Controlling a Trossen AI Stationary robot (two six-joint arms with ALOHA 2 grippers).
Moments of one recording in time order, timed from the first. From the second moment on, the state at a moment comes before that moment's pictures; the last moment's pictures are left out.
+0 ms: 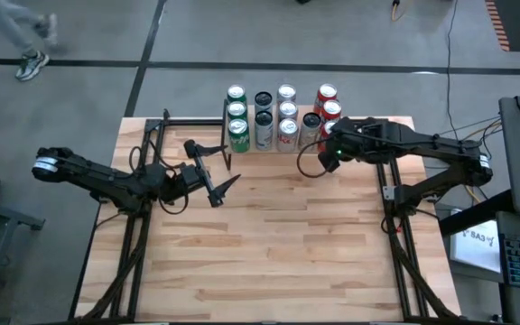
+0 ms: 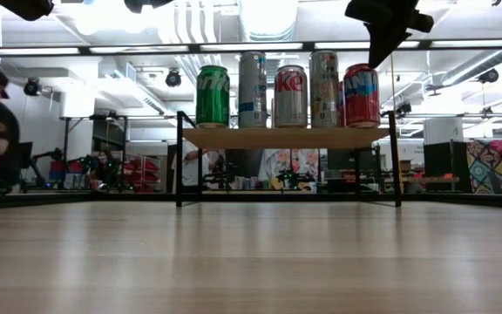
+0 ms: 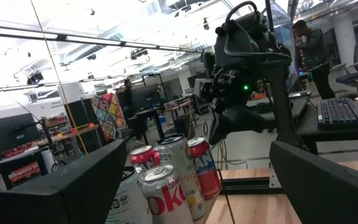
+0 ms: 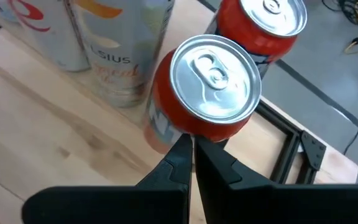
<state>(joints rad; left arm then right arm) -0.17 1.08 0.59 0.80 -0.54 0.42 -0.15 1.31 1.43 -1.29 0.58 0.63</state>
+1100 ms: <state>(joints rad) -0.17 1.08 0.59 0.80 -0.54 0.42 -0.18 1.32 1.44 -1.31 0.61 0.63</state>
